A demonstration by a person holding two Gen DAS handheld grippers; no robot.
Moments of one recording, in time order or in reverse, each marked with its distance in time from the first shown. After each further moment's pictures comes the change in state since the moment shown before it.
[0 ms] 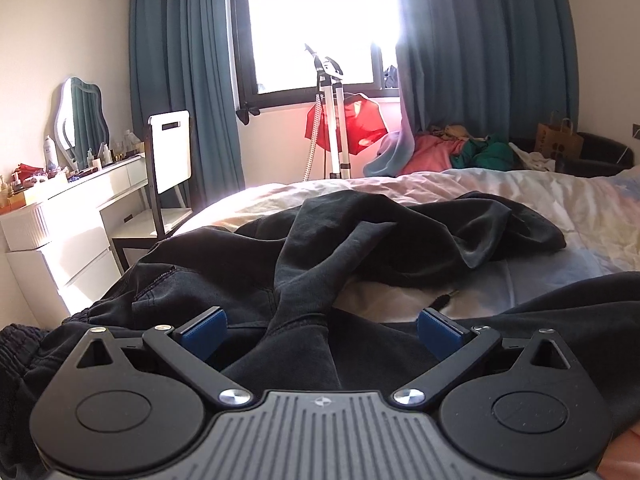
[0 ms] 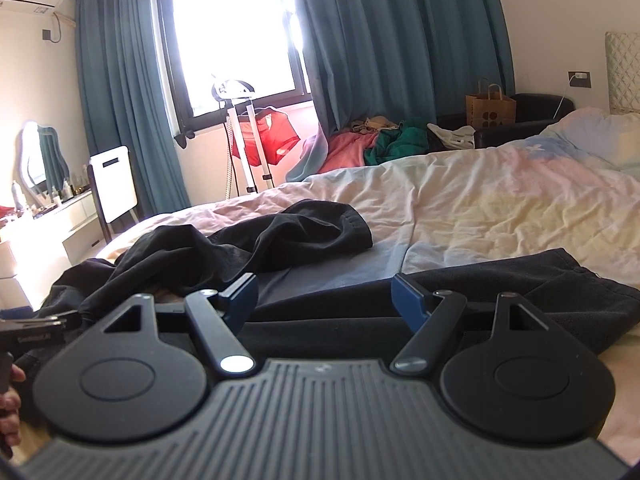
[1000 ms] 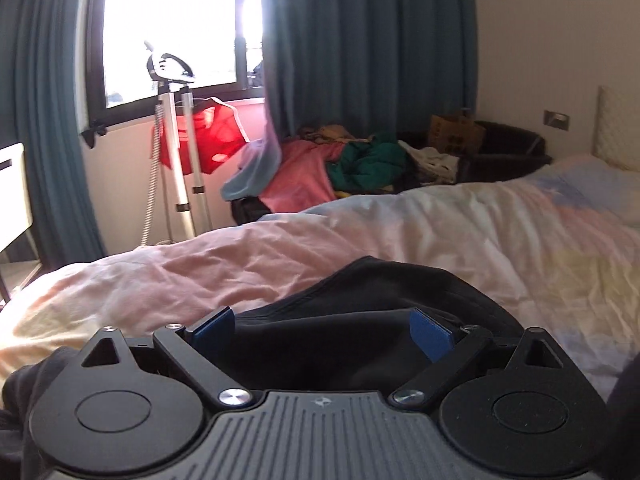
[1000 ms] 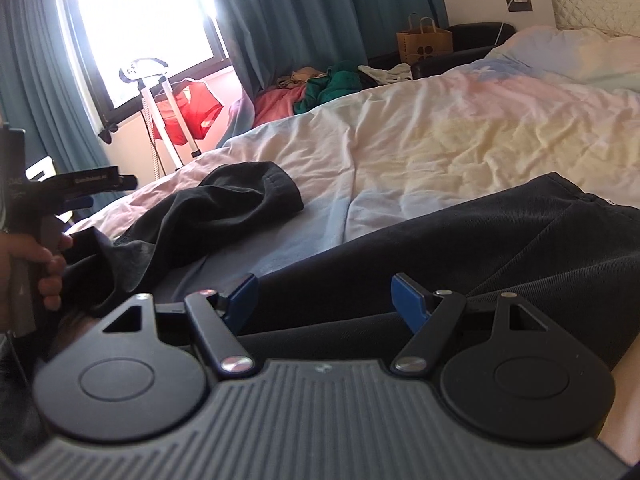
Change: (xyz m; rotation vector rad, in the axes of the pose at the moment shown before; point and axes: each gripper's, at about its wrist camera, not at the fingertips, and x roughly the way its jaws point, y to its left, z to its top) left arm 0.220 -0.179 0.121 0.208 -0.003 -0.433; right arm 0.105 -0.049 -0.013 0.199 0.095 -0.178
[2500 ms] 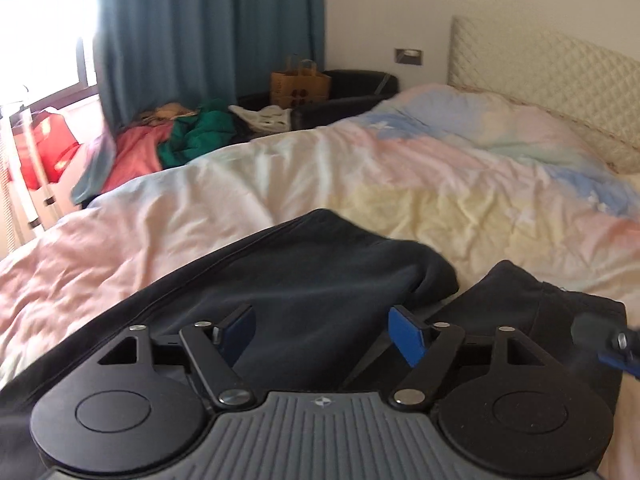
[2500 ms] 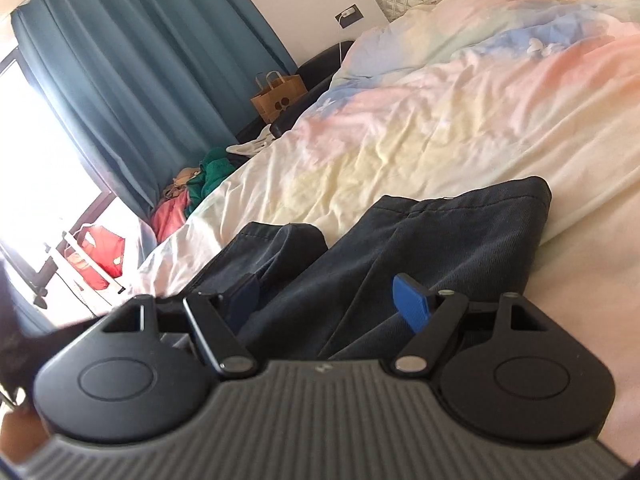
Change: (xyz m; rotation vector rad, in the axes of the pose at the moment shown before) left arm -0.051 -0.167 -0.030 0.074 0.077 -0.244; right arm -0.033 -0.110 0.012 0.441 -0.180 -0.179
